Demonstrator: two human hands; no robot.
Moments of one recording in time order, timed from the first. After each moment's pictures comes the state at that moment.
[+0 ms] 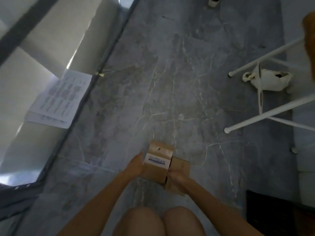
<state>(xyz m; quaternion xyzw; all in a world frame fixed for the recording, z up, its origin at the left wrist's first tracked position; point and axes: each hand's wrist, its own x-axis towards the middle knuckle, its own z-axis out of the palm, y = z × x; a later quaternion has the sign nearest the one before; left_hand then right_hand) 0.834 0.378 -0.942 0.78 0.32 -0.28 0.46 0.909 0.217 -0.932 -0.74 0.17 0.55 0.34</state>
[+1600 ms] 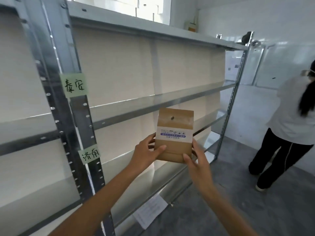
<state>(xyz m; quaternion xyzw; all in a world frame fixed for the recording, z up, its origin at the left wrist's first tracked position) 0.668 0.412 0.030 0.74 0.37 0.38 0.41 0.821 0.313 -0.005 -0.60 -0.50 0.18 0.60</state>
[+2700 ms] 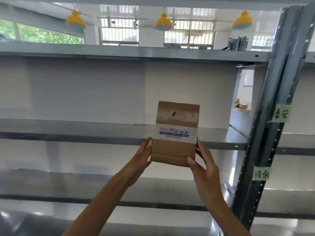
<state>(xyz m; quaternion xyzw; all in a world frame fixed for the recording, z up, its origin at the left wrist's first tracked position) 0.079 0.245 0.083 0.53 0.51 0.55 0.39 0.268 0.274 0.056 -0.29 -0.67 0.34 0.59</state>
